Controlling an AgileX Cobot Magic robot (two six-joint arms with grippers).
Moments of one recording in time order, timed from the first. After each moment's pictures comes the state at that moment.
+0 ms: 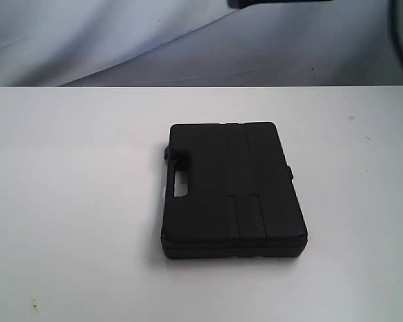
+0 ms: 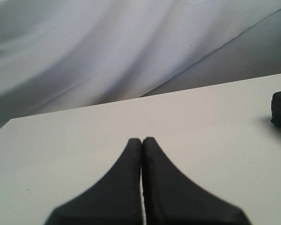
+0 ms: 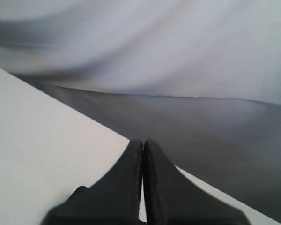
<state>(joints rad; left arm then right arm) -0.02 0.00 0.00 0.00 0.20 0.17 0.81 1.29 -1.23 -0.79 0.41 0.61</state>
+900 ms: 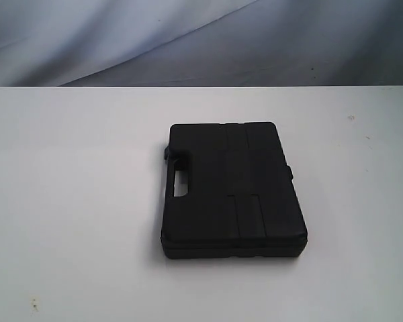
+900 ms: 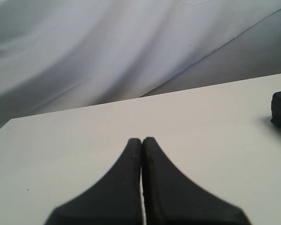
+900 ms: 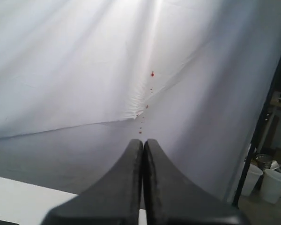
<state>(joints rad) -0.02 0.00 0.00 0.00 0.20 0.17 0.13 0.39 -0.51 -0.13 0.08 -0.13</state>
